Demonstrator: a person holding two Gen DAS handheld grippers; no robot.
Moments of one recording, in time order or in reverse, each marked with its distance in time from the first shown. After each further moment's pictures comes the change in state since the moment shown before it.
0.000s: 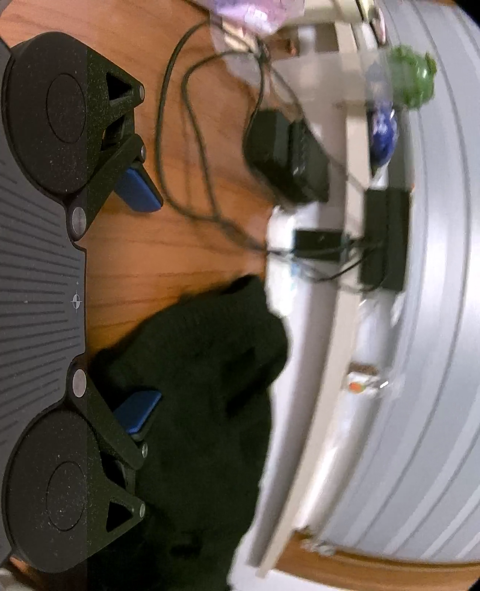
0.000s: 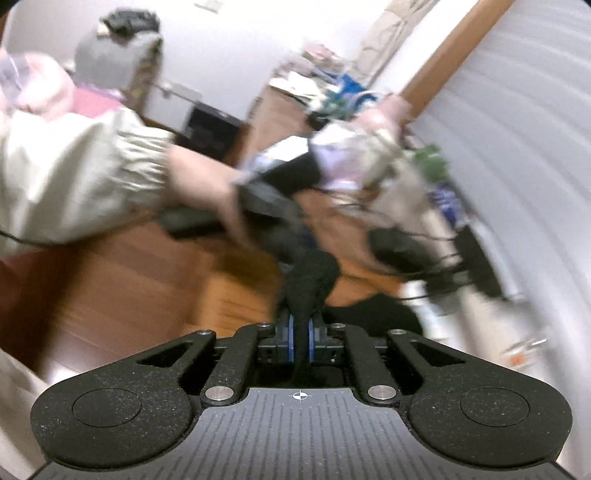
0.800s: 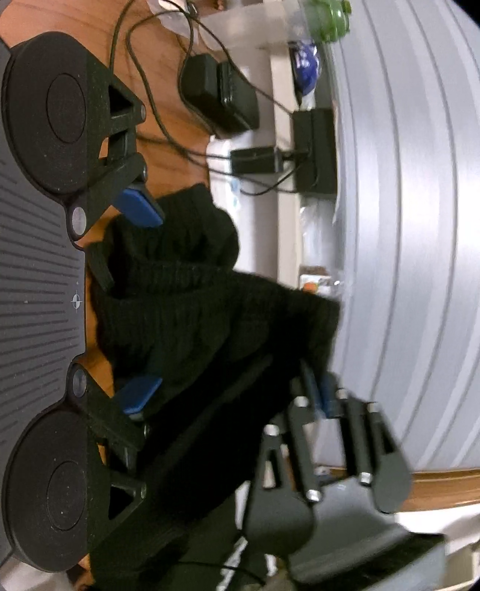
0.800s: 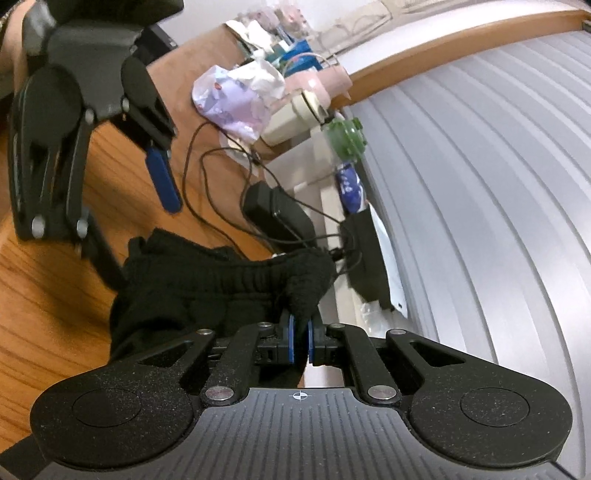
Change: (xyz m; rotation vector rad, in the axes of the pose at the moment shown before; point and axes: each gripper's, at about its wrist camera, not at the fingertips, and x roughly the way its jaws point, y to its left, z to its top) left arm -0.026 -0.060 -0.008 0.156 -0.110 -0.176; right arm 0.065 -0.047 -0.034 -0.248 0.068 -0.306
